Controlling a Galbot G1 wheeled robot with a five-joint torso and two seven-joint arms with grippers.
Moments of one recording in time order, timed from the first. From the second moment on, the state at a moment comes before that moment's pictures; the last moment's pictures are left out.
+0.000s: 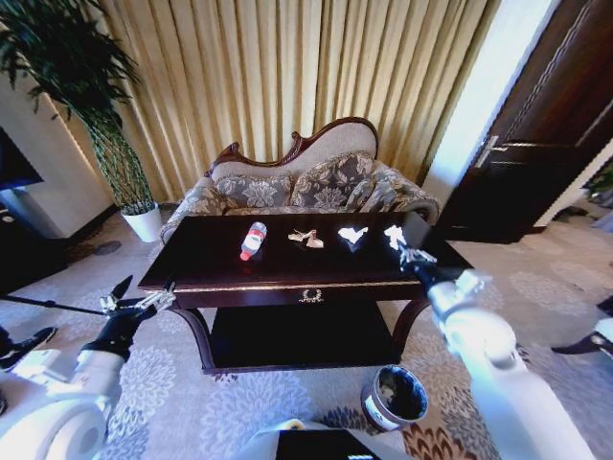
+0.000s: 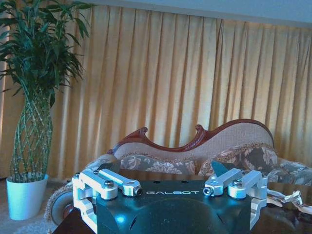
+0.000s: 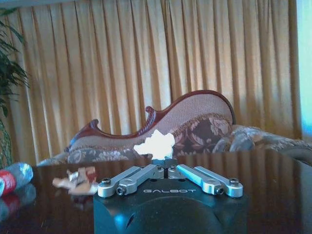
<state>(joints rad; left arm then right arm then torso) 1.76 -1.28 -1.05 -2.50 -0.67 0.31 0.03 -1.49 1.06 0.75 2.24 0.68 -0.30 0.08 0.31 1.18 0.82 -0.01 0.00</state>
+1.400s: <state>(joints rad) 1.75 -1.27 -0.99 -2.50 -0.66 0.31 0.02 -1.55 1.16 0.71 1.97 0.48 -0.30 0.07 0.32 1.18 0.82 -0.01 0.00</state>
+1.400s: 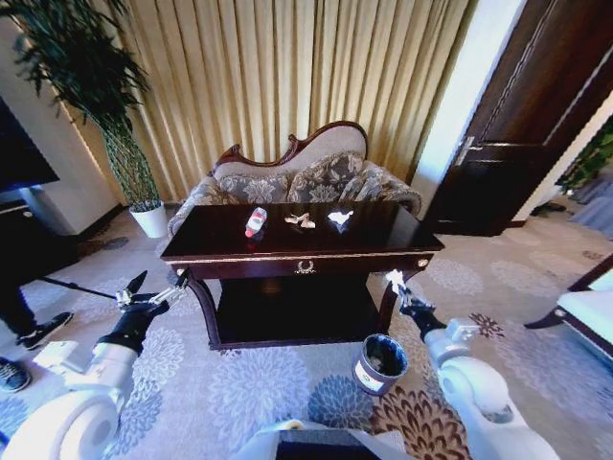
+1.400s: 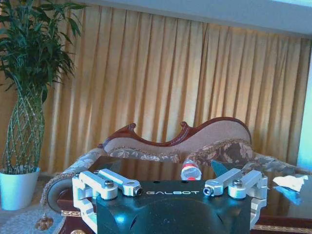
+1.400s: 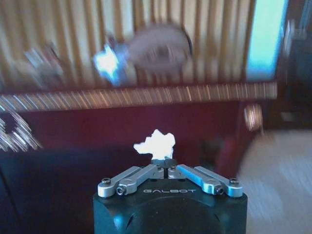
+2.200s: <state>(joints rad) 1.76 -1.28 -0.97 -2.50 -0.65 0.31 0.03 -1.23 1.21 0.64 1.10 0.24 -0.21 0.11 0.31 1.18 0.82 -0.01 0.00</state>
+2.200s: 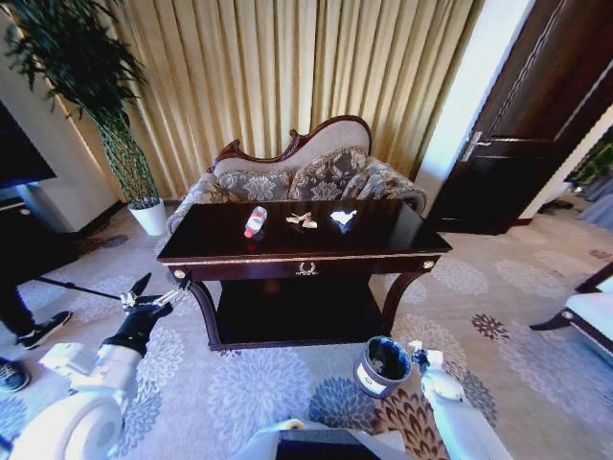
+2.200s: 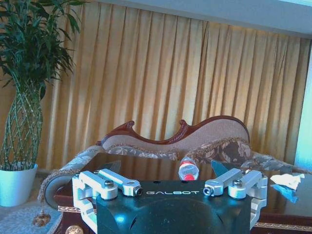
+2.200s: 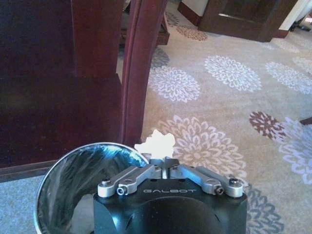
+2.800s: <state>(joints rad) 1.76 -1.29 -0.96 -2.50 -0.63 0.31 0.03 -1.24 1.20 0.65 1.12 0.26 -0.21 0.11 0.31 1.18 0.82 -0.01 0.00</state>
